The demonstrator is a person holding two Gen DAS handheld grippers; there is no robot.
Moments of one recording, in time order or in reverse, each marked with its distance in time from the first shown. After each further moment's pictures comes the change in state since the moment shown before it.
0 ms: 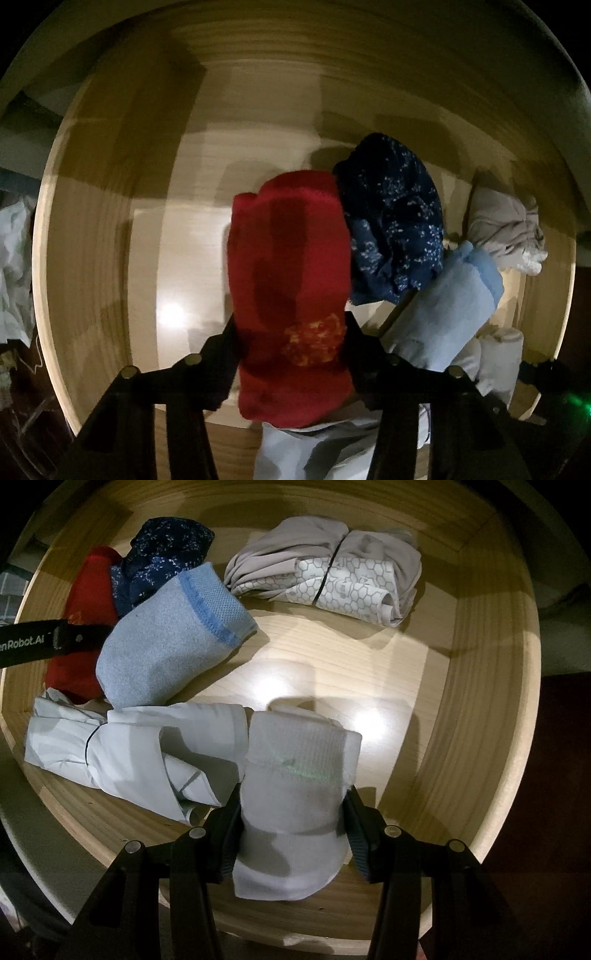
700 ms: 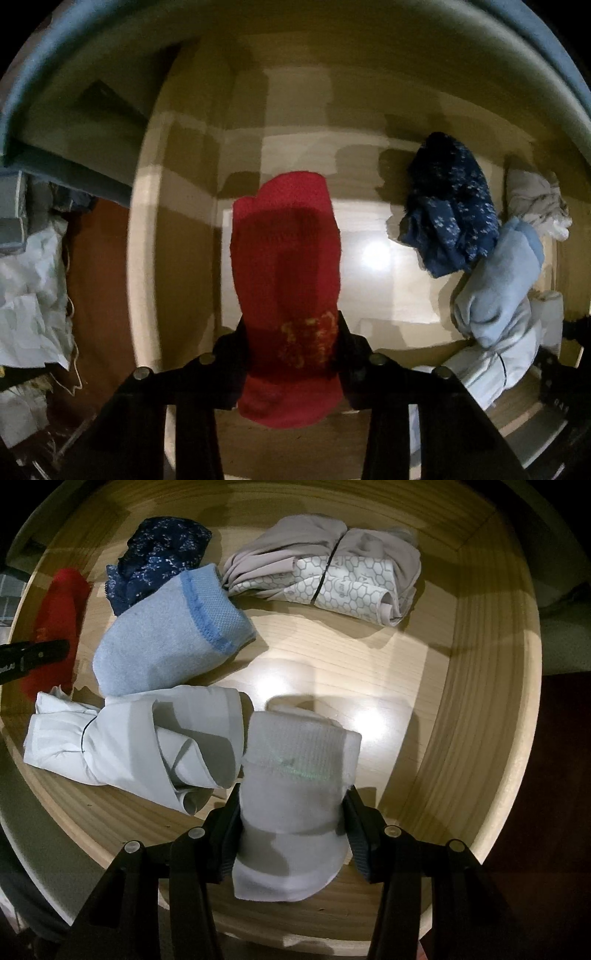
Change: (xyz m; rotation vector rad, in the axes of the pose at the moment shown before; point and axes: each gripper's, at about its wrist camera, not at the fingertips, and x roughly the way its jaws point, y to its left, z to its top) left arm -0.014 0.045 -0.010 0.105 -0.042 0.134; right arm 0.001 -0.001 0.002 -0.003 0.002 -0.001
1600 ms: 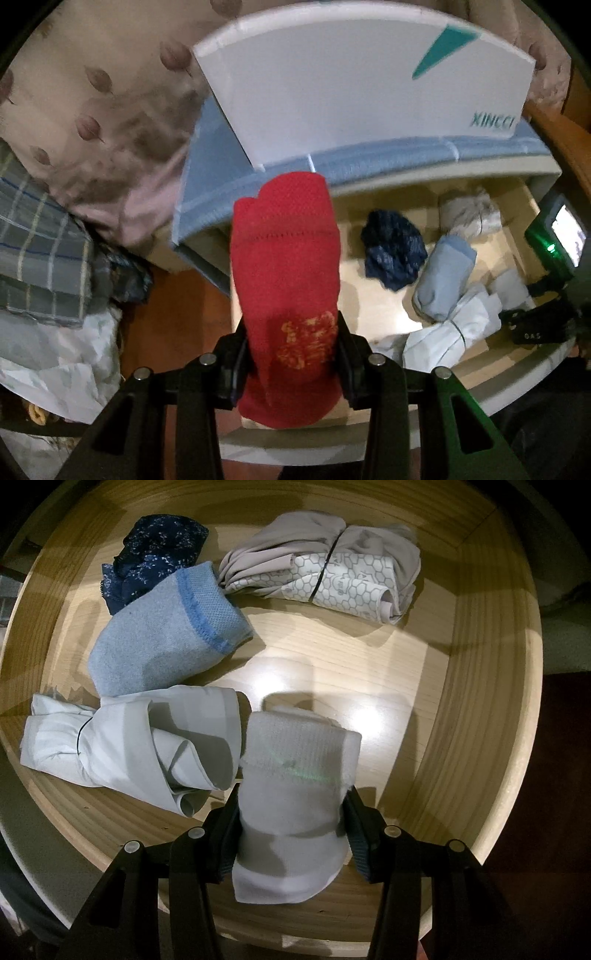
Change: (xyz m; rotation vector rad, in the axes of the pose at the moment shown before) left arm -0.134 -0.019 -0.075 0.163 -0.432 0.153; right arm 0.001 -0.001 0.001 0.003 0.008 -0.009
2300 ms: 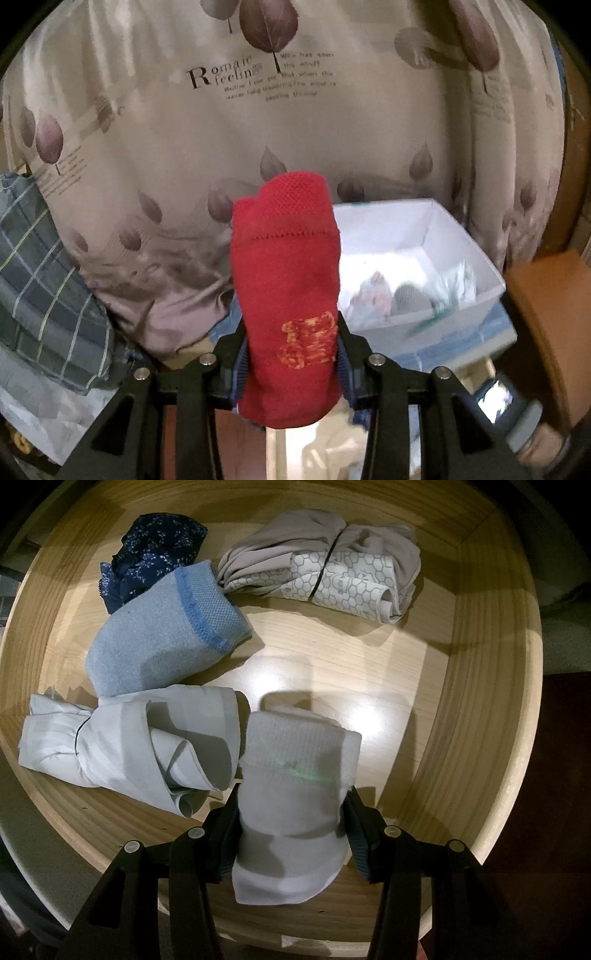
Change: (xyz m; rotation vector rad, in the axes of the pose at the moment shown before) left arm -0.131 0.058 0.118 -0.127 -0.412 -0.041; right arm 0.000 0.000 0.000 0.003 0.004 -0.006
